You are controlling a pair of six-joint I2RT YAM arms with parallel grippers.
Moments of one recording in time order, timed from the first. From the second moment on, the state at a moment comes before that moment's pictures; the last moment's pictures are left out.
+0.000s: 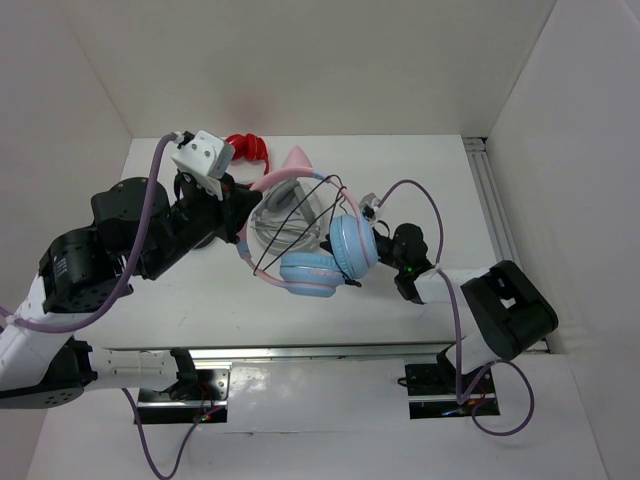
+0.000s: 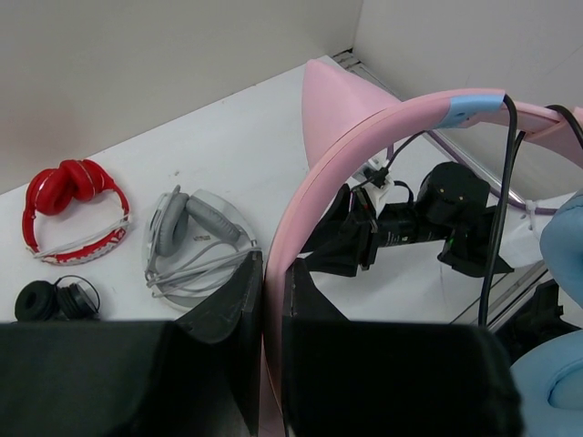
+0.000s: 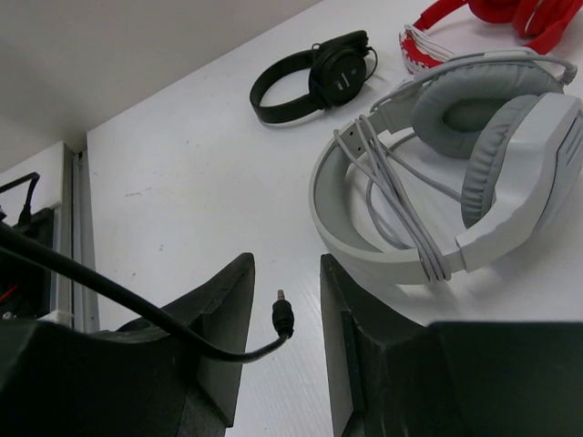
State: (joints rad) left arm -1.08 1.11 1.85 -0.89 -0.49 -0.14; right arm 0.50 1.49 0.47 1.06 -0.59 0.30
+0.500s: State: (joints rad) left arm -1.08 1.11 1.86 -0.89 -0.49 -0.14; right arm 0.50 1.50 0.46 1.10 -0.60 0.32
